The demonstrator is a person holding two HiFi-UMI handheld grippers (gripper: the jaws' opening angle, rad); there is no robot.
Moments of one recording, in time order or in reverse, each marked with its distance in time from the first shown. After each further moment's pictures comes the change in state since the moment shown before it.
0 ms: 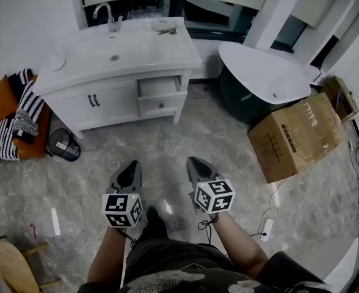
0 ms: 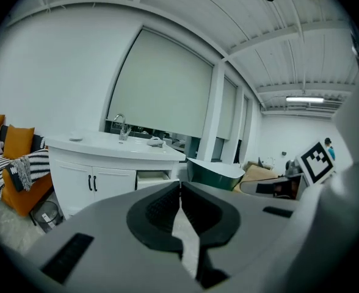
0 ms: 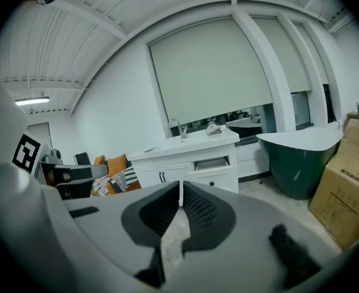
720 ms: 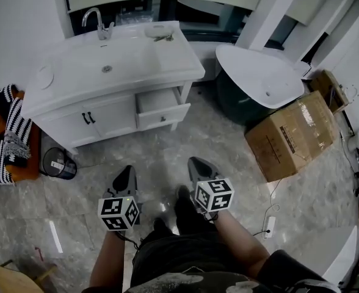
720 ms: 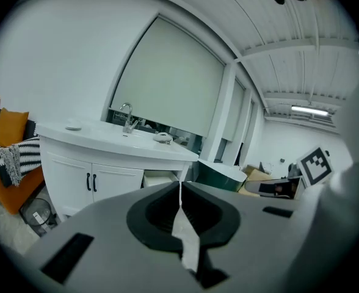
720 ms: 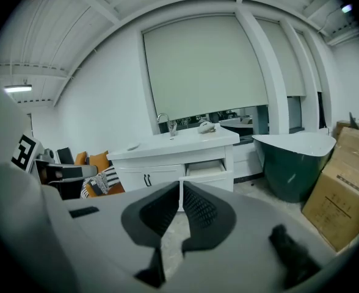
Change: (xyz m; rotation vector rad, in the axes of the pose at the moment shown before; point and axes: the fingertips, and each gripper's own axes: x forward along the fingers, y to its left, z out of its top) left arm 0.075 0.116 0.025 -0.077 0.041 -0.044; right arm 0.113 -0.002 0.033 -0.007 0.033 -0.128
